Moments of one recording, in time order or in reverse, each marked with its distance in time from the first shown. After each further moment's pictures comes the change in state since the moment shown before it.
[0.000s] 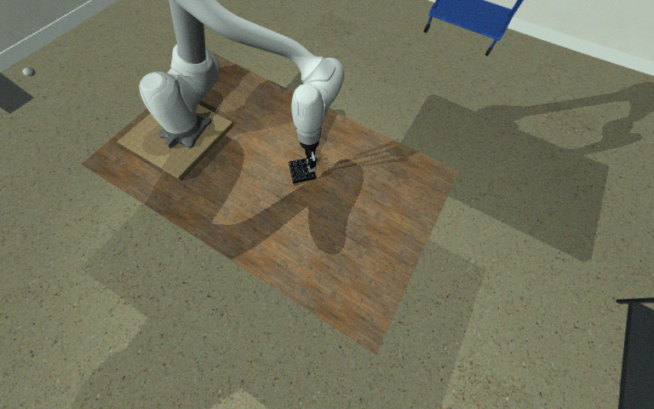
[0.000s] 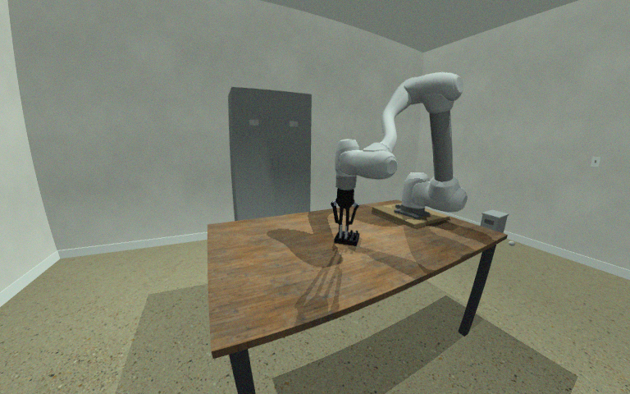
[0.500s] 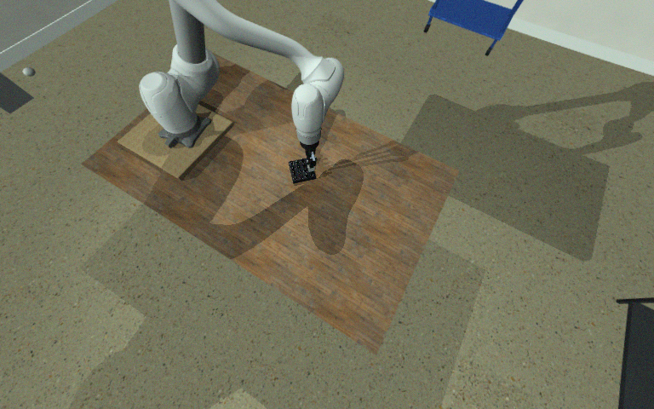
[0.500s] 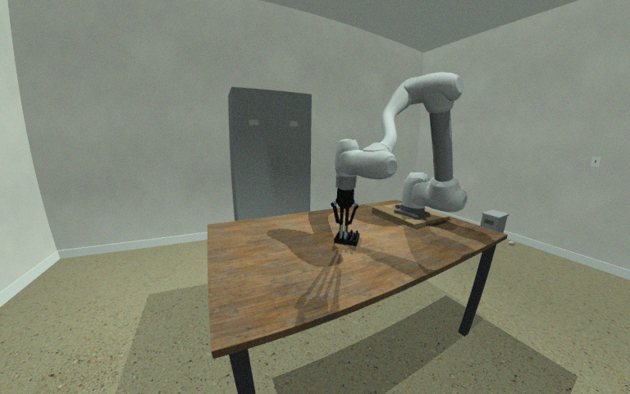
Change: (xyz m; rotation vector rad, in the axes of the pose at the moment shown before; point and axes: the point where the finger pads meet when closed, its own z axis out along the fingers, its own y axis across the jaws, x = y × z) arm 0.000 0.000 0.000 0.000 0.000 0.000
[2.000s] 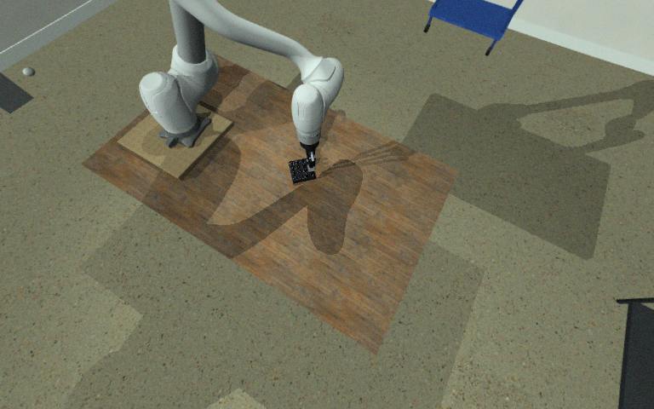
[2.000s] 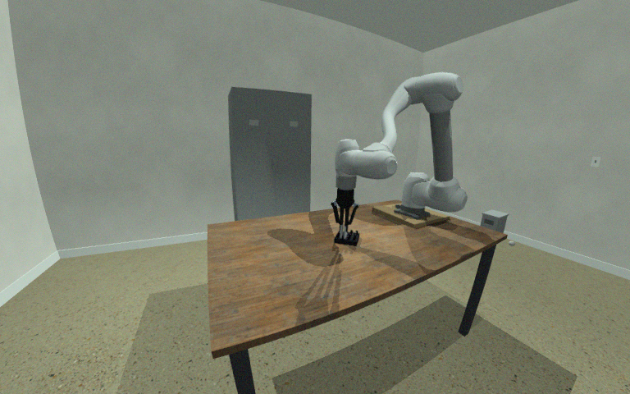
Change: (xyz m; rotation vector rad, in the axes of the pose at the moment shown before) arm 0.000 0.000 0.000 0.000 0.000 0.077
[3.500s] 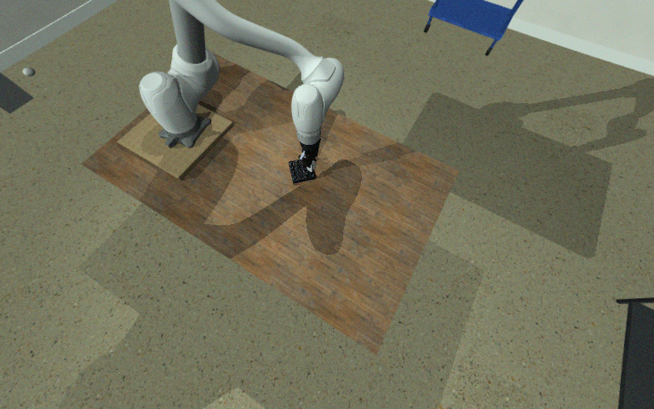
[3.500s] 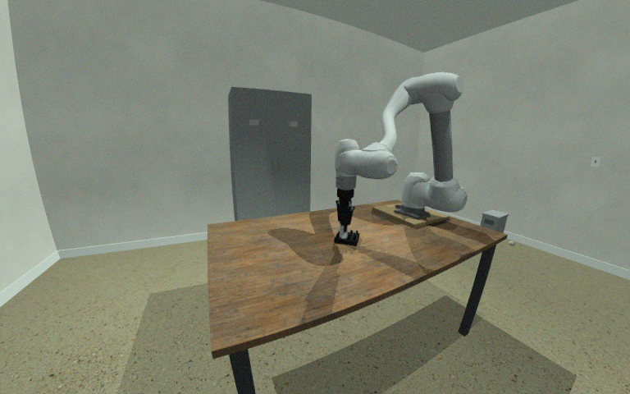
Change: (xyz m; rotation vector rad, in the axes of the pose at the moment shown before) arm 0.000 0.000 0.000 -0.002 -0.001 0.813
